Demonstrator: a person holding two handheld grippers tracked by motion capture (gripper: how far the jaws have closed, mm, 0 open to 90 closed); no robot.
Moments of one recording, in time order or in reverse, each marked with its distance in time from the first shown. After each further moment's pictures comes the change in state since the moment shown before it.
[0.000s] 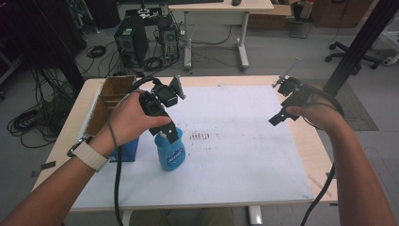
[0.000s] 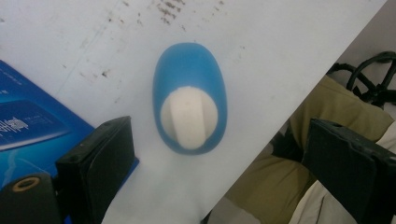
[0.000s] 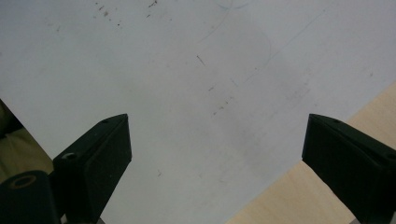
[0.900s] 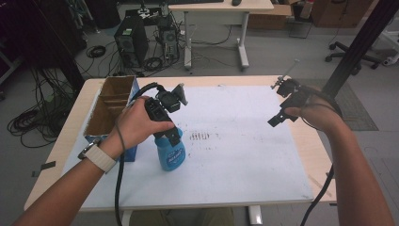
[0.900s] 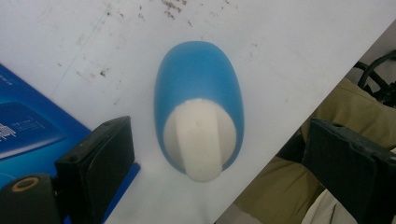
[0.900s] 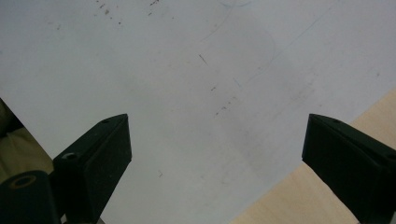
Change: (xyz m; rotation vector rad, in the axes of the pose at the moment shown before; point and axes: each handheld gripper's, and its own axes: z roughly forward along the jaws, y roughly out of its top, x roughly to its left) left arm 0.004 0.004 0.025 0.016 0.017 -0.009; right arm 0.001 0.000 0.005 0.007 0.009 -0.002
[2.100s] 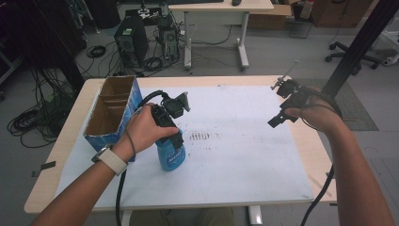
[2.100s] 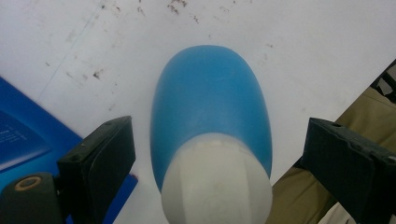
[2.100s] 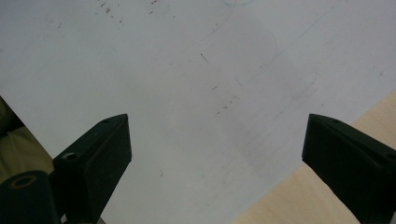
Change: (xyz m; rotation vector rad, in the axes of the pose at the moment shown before) left arm 0.004 0.006 0.035 0.020 0.013 -0.018; right arm 0.000 -0.001 0.001 -0.001 0.002 -0.001
